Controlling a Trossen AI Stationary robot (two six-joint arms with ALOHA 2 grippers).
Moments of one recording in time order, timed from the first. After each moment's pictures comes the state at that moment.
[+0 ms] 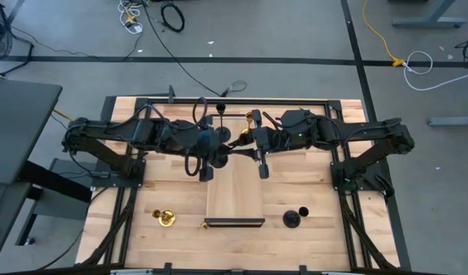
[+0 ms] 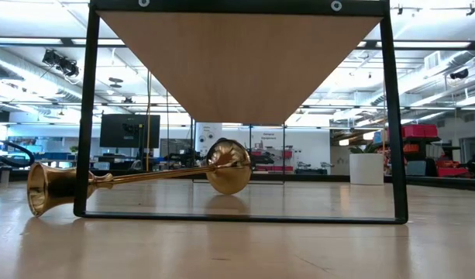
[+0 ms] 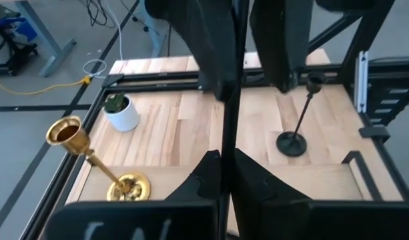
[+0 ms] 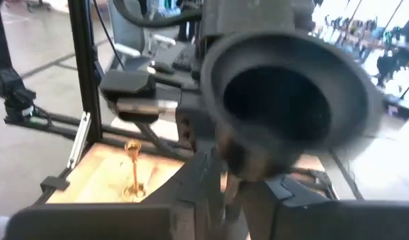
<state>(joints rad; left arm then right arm) -0.13 1.42 1.58 -0.62 -0.25 -0.01 0.12 1.48 1.56 -0.29 0.01 -0.18</state>
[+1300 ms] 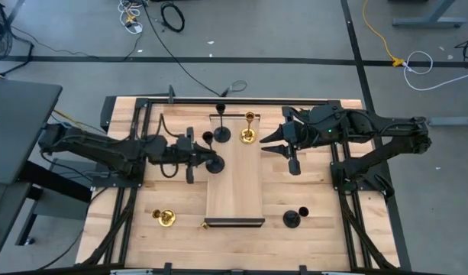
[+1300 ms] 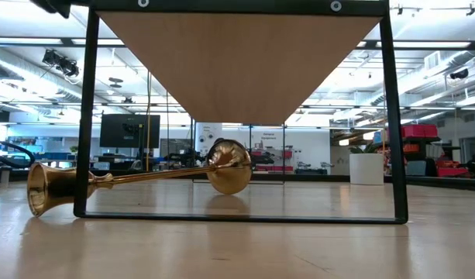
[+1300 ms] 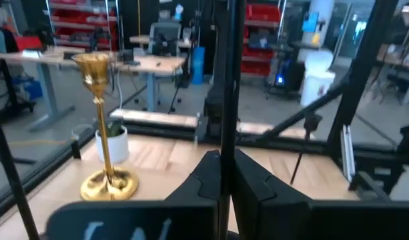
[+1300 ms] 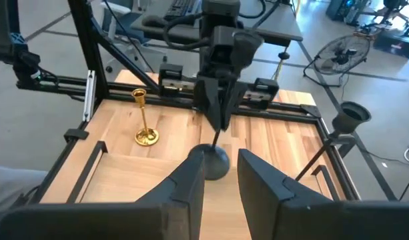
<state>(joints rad) -0.11 1.05 0.60 0.46 -0.21 -0.09 0.12 1.29 1.56 -0.67 0.07 -0.08</state>
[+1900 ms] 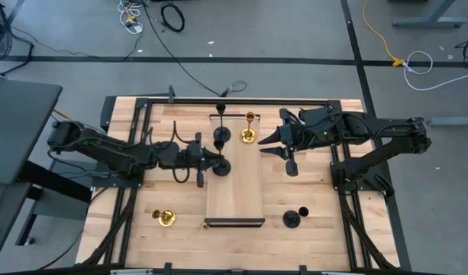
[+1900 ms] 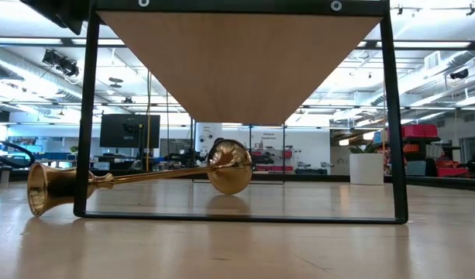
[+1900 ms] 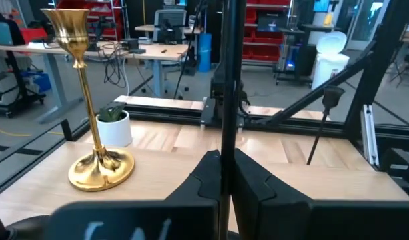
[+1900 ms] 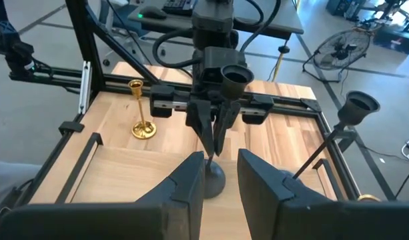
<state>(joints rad) -0.12 1.22 0.59 0.58 -0.25 -0.07 0.12 1.29 1.52 -0.65 0.07 -0.09</state>
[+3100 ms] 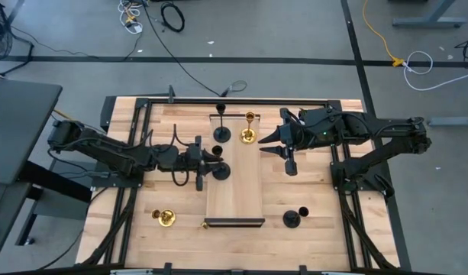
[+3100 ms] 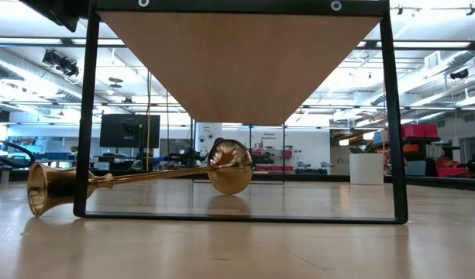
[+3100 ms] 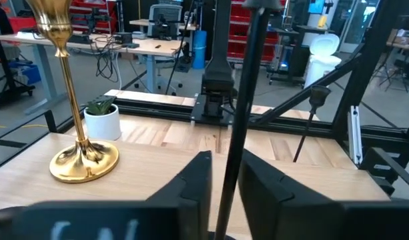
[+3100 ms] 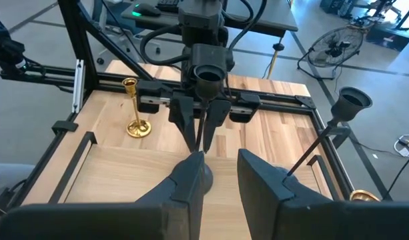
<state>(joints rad) -0.16 1.22 0.59 0.56 -0.27 -0.12 0.12 1.29 1.52 -0.65 0.10 -0.09</state>
